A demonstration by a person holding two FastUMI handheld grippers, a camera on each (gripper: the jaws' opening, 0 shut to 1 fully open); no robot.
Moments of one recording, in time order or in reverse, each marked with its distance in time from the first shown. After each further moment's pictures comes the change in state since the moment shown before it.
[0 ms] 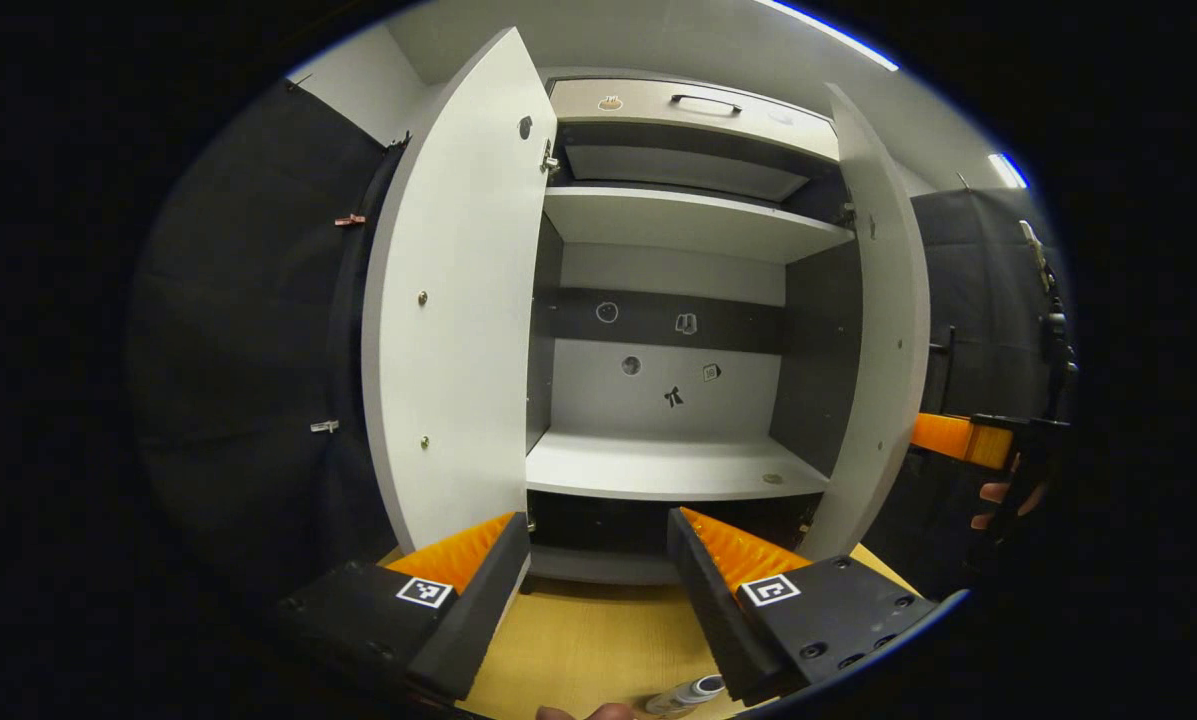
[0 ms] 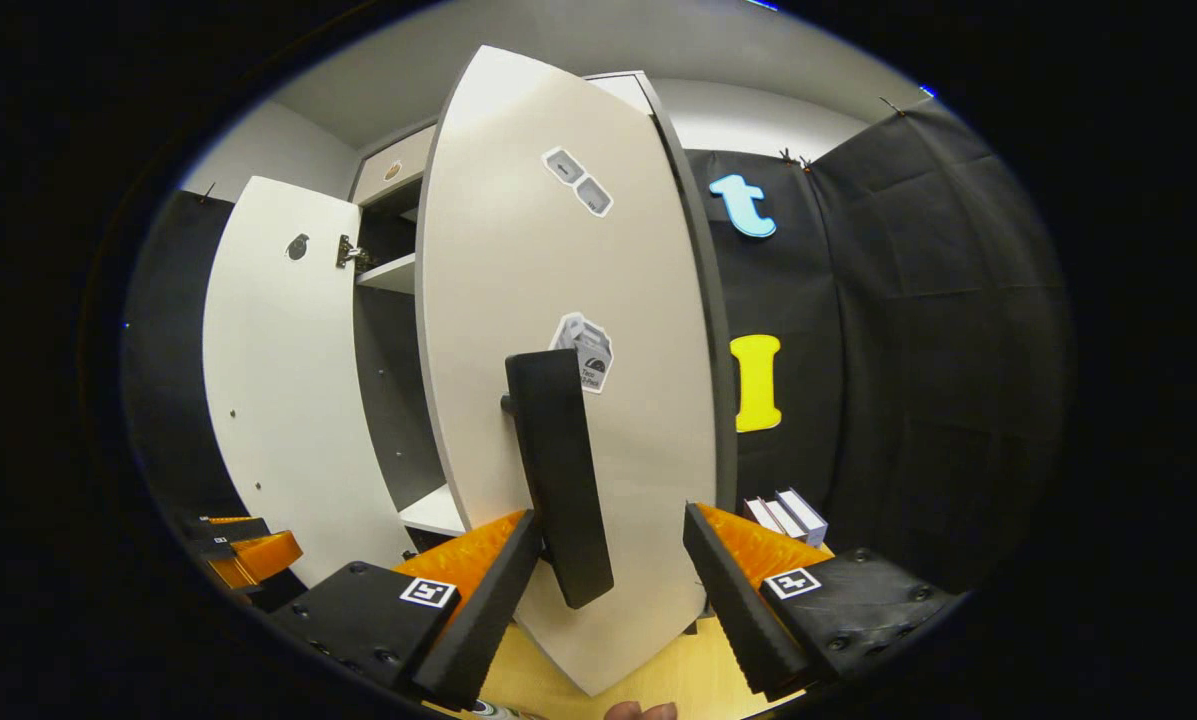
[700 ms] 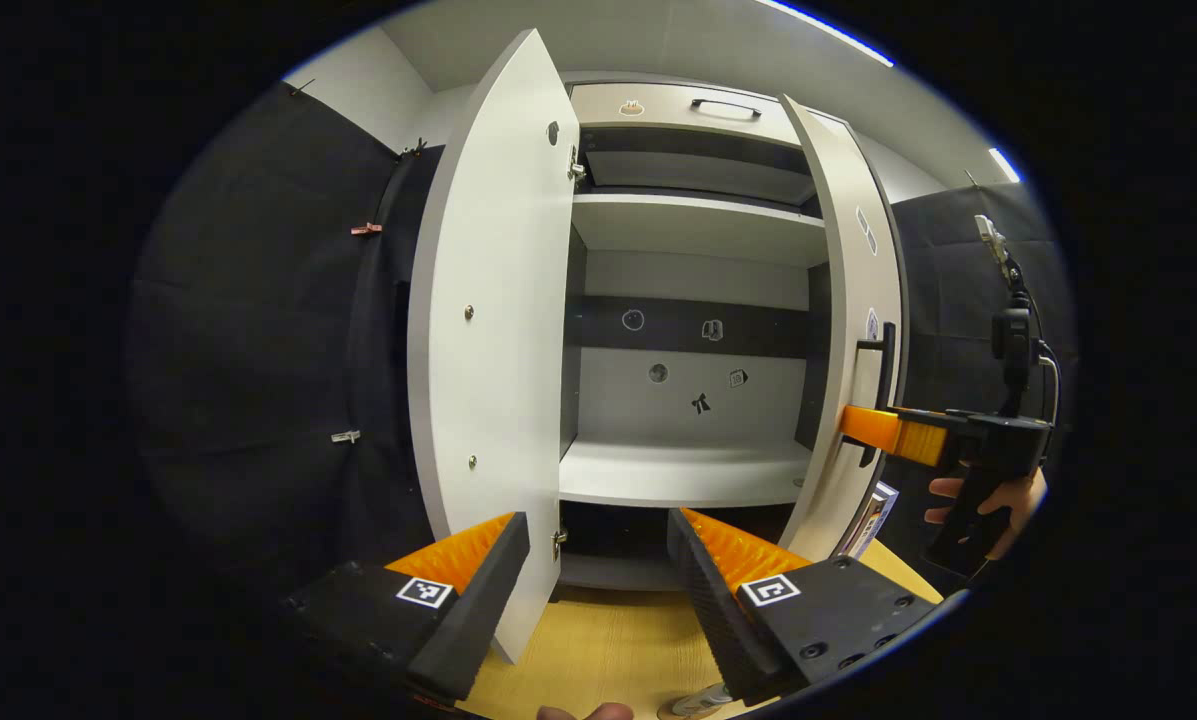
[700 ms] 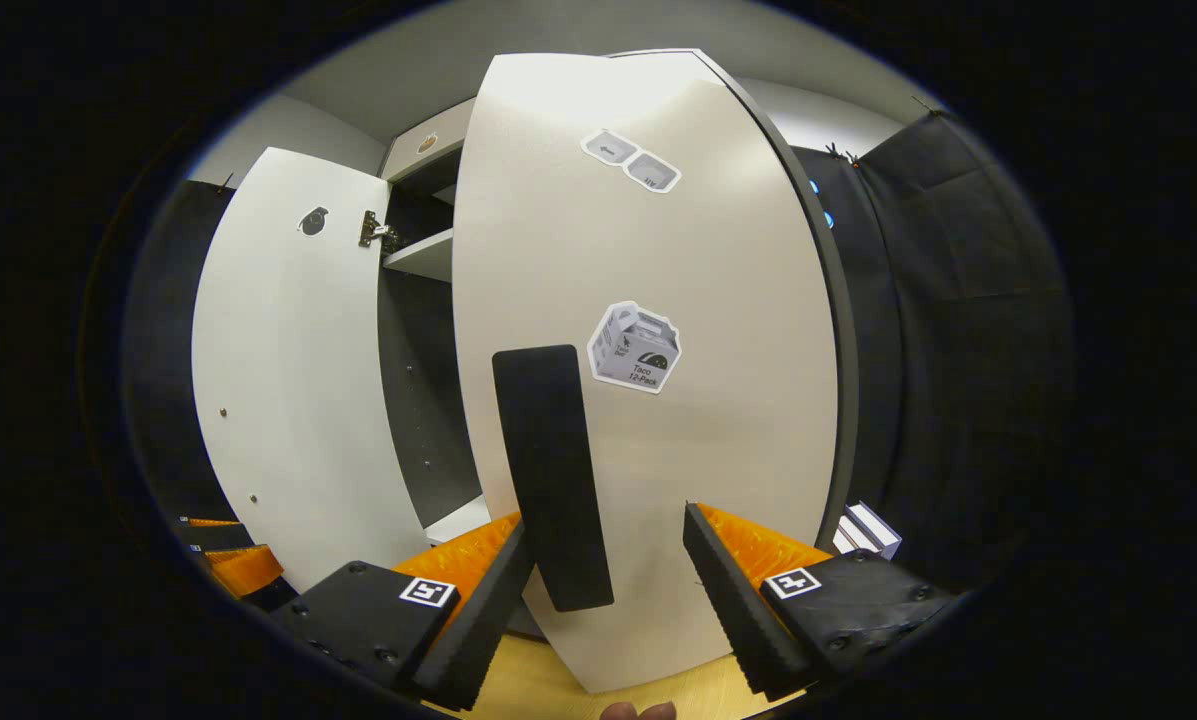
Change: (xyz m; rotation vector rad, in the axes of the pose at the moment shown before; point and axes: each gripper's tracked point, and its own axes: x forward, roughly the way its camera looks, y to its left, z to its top) left arm 0.004 0.027 0.008 0.001 -0.019 0.040; right arm 0.075 0.056 -0.010 -0.019 -0.008 0.087
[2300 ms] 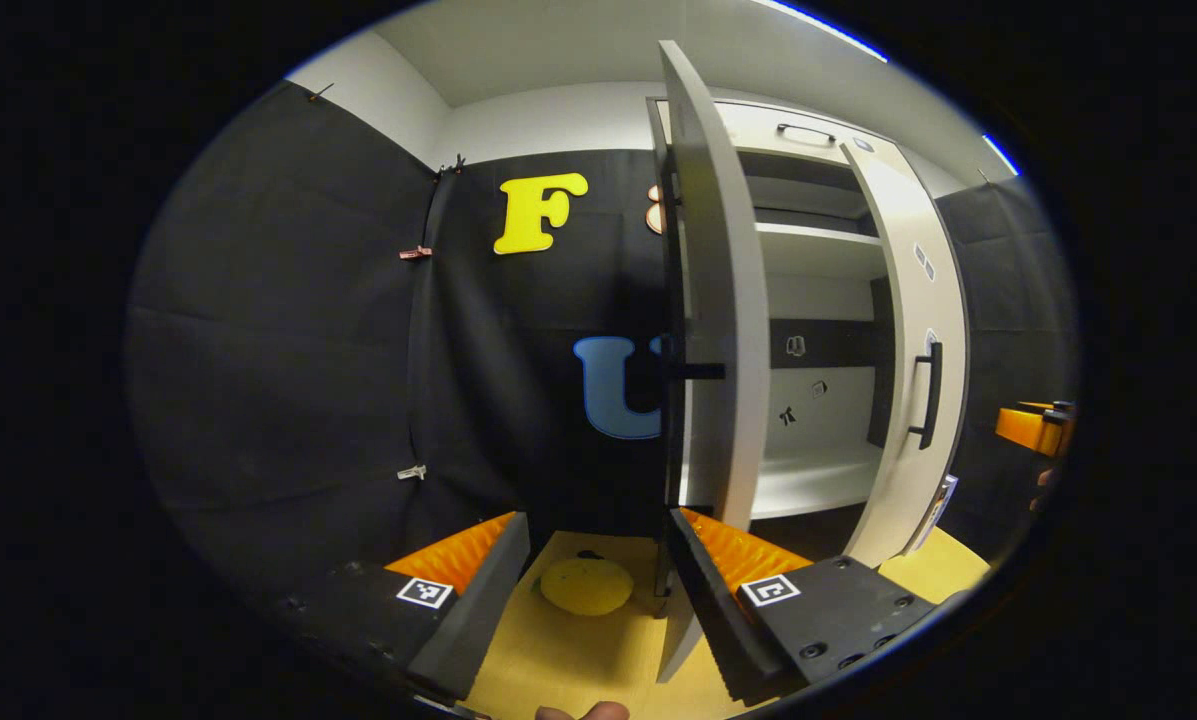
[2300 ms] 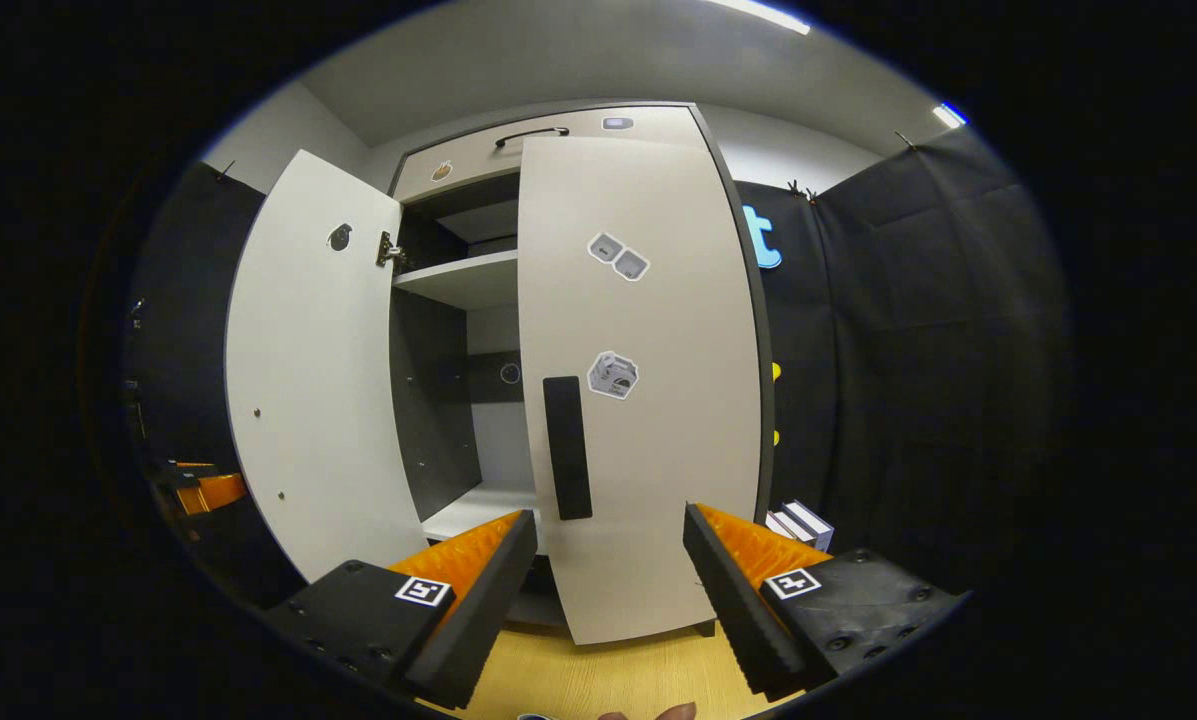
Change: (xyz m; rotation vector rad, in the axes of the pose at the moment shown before) left arm 0.003 0.168 0.038 0.071 -0.052 0.086; right arm -0.104 0.017 0.014 -0.030 -0.061 -0.166
